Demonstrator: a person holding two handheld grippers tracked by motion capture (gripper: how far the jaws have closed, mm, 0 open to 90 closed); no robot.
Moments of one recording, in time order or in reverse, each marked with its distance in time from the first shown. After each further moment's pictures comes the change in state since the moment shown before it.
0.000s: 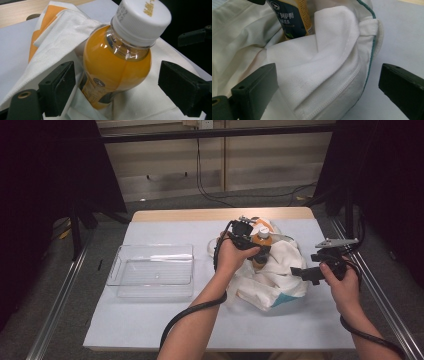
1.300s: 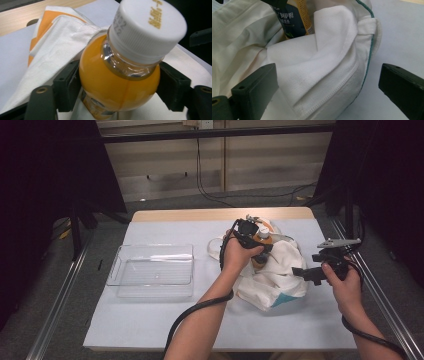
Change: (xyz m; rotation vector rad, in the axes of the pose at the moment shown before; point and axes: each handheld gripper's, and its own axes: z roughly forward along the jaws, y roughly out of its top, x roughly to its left) left arm -0.003 0.007 0.015 0.008 0.031 0.054; right arm -0.002 -0.001 -0.003 -0.001 0.010 0.009
